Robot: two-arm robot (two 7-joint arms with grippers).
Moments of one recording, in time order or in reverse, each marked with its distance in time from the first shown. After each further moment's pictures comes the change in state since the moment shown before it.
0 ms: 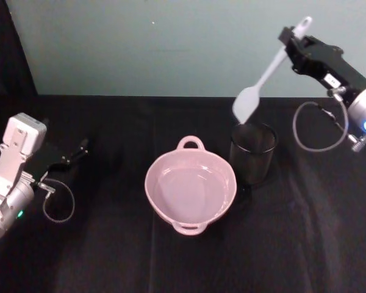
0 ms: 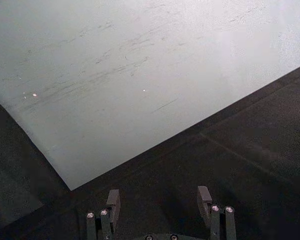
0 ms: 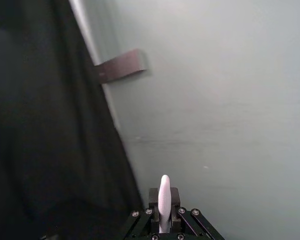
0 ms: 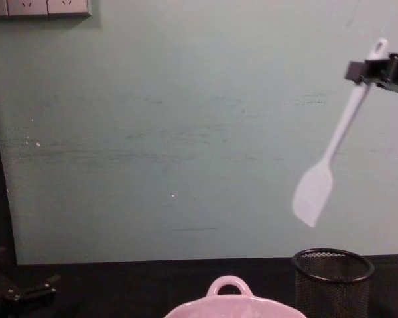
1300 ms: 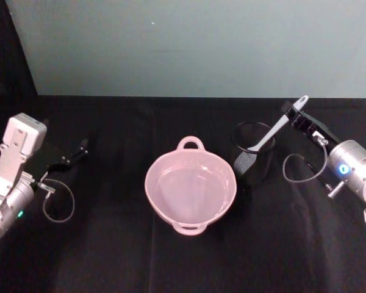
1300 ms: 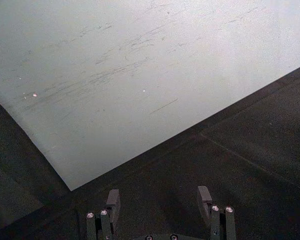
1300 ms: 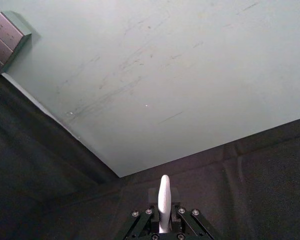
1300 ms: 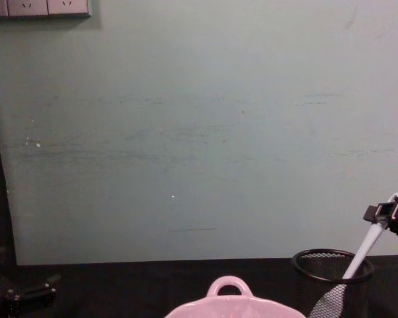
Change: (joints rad) left arm 0.000 0.000 0.000 0.000 0.000 0.000 0.000; right arm -0.013 -0.137 0.001 0.335 0.177 0.023 -0.112
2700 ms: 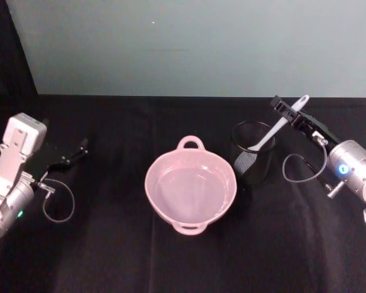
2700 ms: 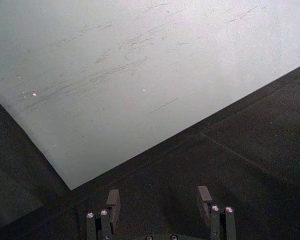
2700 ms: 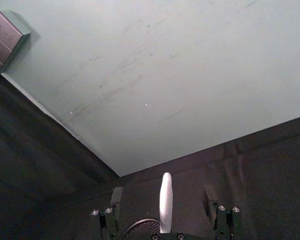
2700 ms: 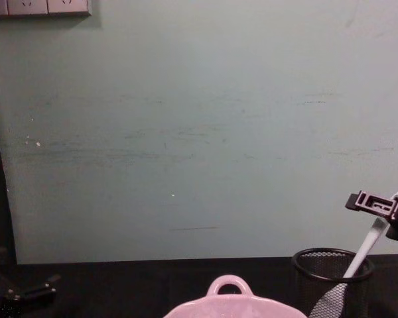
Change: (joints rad) left arm 0.000 0.000 0.000 0.000 0.000 0.000 0.000; right arm 0.001 -0.001 0.000 0.002 0.002 0.000 0.001
